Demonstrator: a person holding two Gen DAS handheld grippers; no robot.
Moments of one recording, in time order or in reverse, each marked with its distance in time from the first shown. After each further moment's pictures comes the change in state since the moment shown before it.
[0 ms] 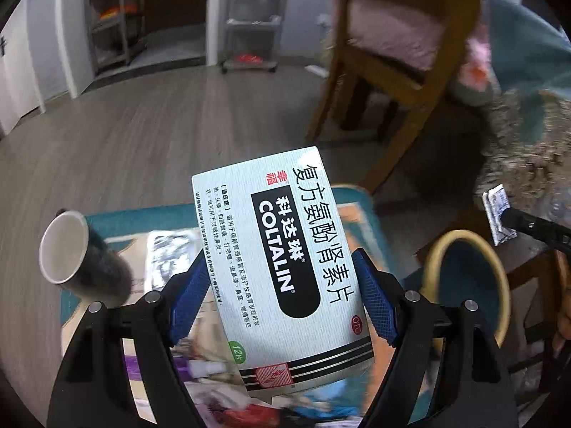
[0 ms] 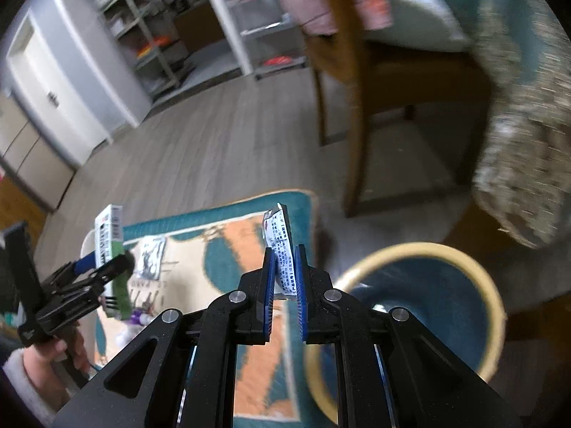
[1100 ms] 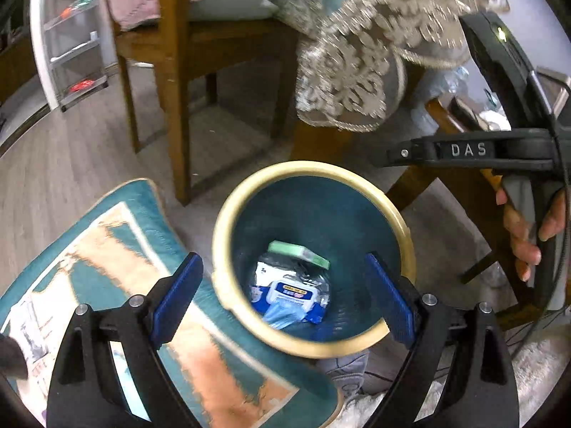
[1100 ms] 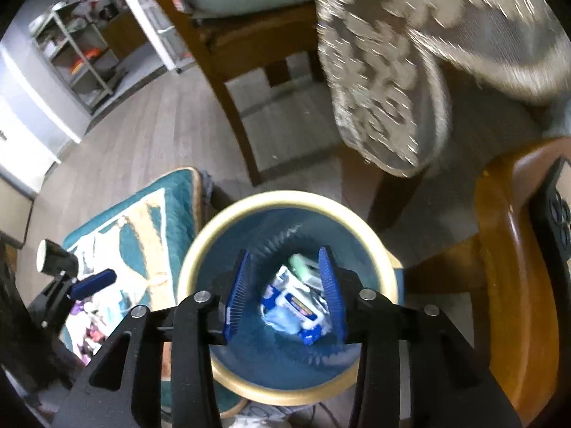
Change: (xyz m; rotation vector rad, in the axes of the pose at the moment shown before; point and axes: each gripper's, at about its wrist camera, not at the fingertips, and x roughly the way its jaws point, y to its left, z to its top) left arm 0.026 -0.207 -0.050 0.422 0.119 -0.350; right arm -0.023 -0.125 -0.037 0.153 0.092 -0.157
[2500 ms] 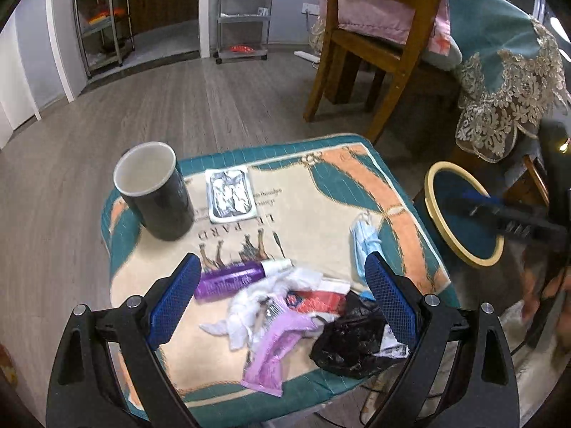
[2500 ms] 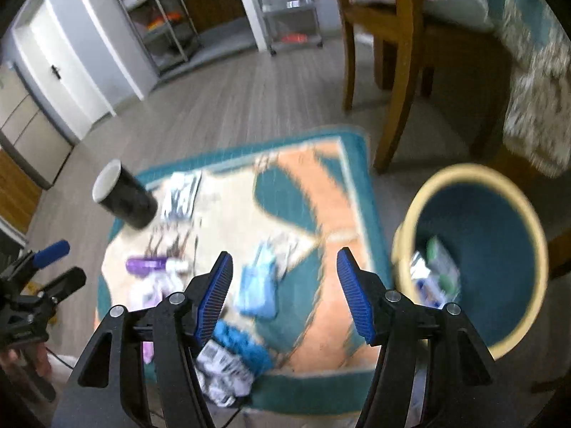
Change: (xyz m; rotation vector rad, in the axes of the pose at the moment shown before) left arm -0.192 0.191 -0.167 -0.350 -0.046 0.331; right arm 0.026 0.235 -0.102 -0.211 -0.011 0.144
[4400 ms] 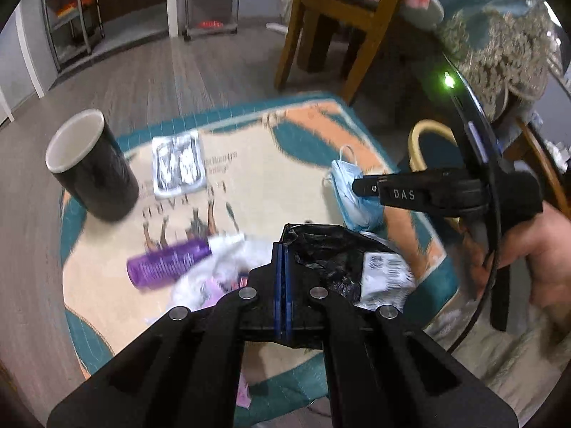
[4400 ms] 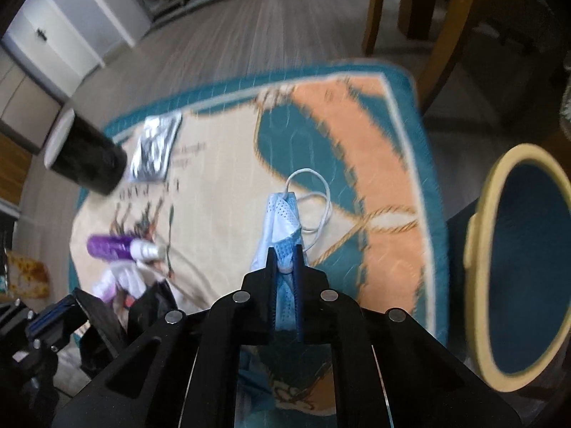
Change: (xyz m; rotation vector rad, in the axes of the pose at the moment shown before) left arm 0.044 -0.036 -0.016 0.050 0.073 -0.081; right arm 0.096 0.015 0.016 -0.024 0.186 -0.022
